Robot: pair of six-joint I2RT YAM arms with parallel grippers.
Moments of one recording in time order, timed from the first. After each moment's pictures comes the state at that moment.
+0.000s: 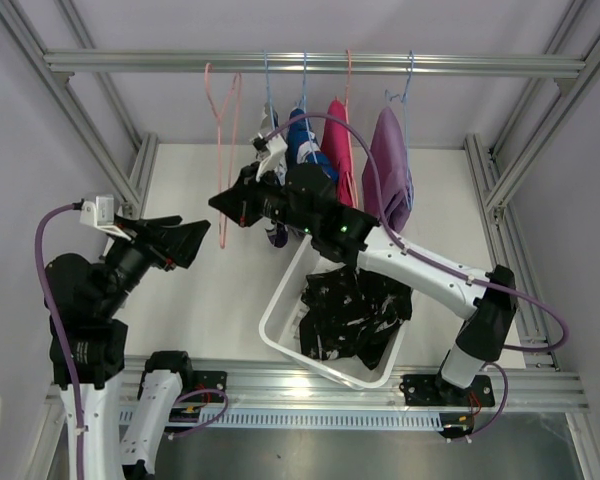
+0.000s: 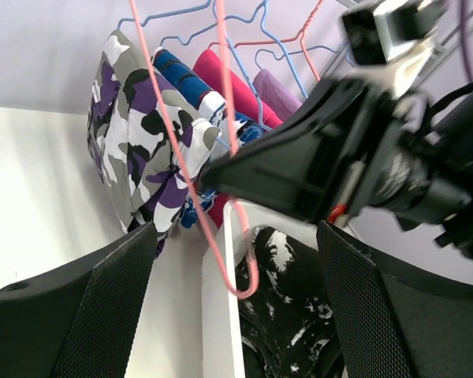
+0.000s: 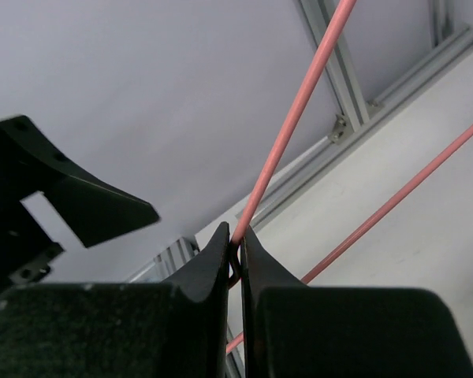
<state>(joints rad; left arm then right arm) 0.03 0.53 1.09 -0.48 0.51 -0.52 1.04 1.69 1.66 0.03 -0.09 0.50</state>
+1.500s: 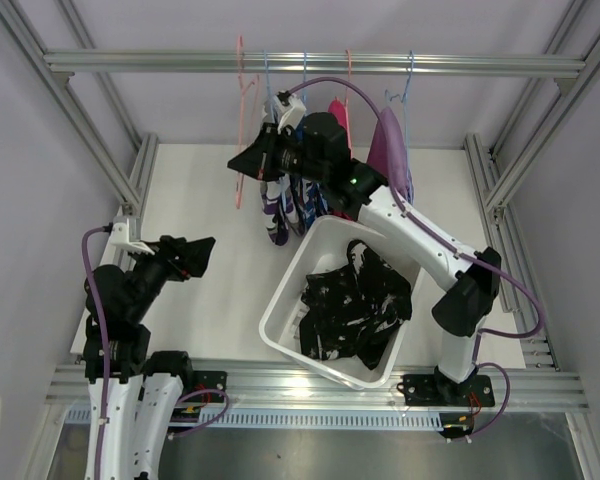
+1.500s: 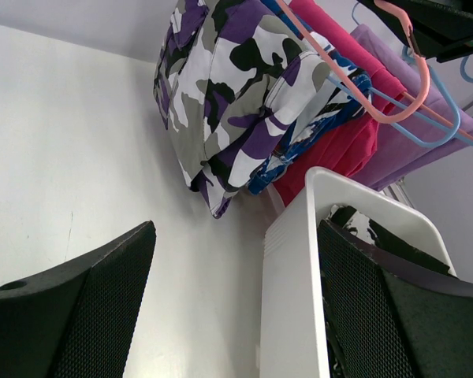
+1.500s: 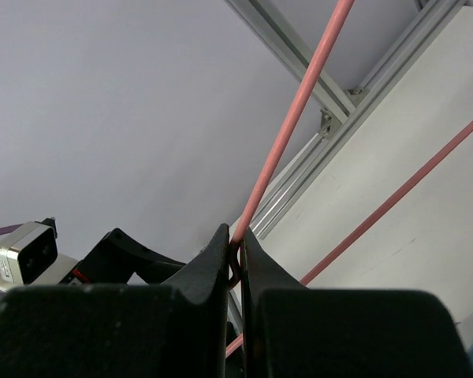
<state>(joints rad) 0.02 0.39 0.72 -0.39 0.37 -0.46 0.82 1.86 1.96 -0.15 -0.32 0.70</state>
